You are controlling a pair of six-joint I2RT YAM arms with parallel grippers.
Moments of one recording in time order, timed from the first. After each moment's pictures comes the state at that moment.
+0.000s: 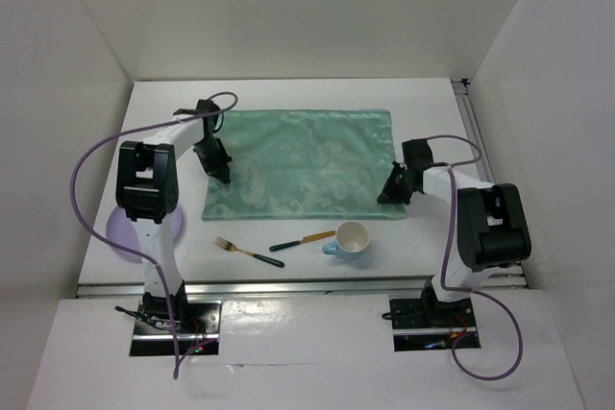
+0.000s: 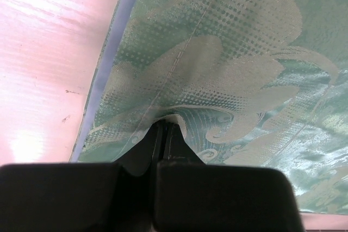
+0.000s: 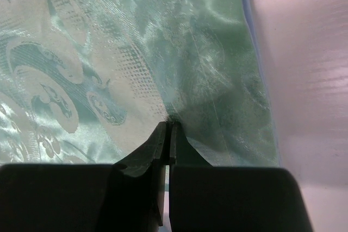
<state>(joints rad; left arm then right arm) -0.07 2.10 1.57 -0.90 0.06 -0.58 0.10 1.61 0.81 -0.29 -0.17 0.59</state>
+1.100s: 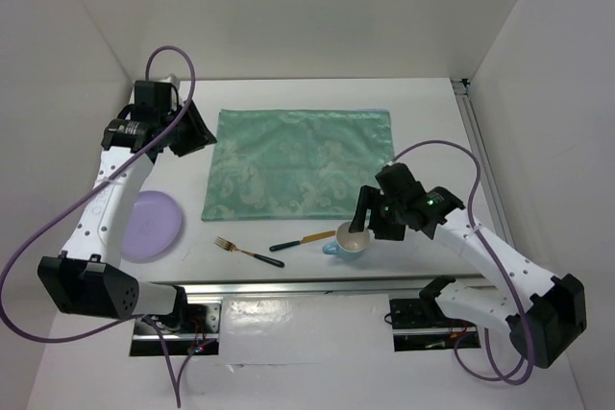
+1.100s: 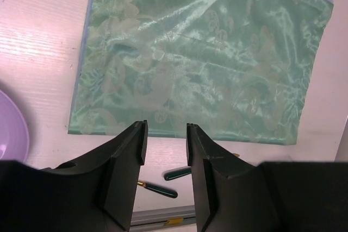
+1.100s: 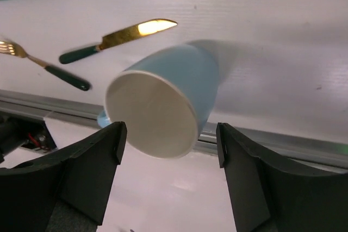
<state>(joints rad) -0.07 1.34 1.45 -0.87 0.11 -0.53 0.56 1.01 0.83 -0.81 -0.08 0.75</state>
